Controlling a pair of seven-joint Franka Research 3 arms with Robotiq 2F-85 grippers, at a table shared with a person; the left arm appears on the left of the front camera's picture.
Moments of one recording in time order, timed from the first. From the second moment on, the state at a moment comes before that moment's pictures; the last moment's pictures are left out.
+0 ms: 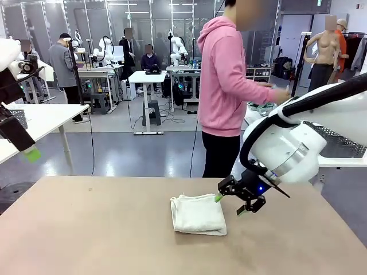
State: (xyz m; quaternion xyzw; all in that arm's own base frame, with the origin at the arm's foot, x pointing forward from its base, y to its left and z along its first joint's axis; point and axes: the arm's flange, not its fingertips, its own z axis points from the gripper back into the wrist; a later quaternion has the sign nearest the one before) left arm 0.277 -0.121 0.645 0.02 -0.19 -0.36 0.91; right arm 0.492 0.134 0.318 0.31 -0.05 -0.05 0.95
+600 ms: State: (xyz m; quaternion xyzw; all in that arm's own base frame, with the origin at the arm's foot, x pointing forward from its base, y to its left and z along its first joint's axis) left arm 0.277 -0.121 0.645 0.02 -0.19 -0.36 0.91; right arm 0.524 0.144 0.288 0.33 -0.05 -0.06 0.94
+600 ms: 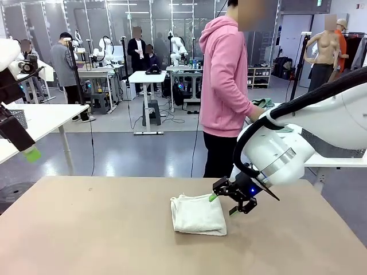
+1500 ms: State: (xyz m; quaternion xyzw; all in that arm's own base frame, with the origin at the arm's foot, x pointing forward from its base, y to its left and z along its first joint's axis) left arm 0.277 -0.121 0.645 0.02 -0.19 -0.36 0.91; right arm 0.540 0.162 0.271 0.35 -0.02 -0.06 0.94
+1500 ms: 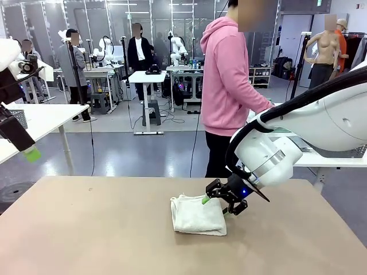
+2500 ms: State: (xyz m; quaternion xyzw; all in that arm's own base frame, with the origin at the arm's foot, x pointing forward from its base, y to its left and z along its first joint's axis) left arm 0.277 -0.121 0.645 0.02 -0.19 -0.36 0.91; right arm 0.537 0.170 0.268 0.34 -0.02 -0.06 0.94
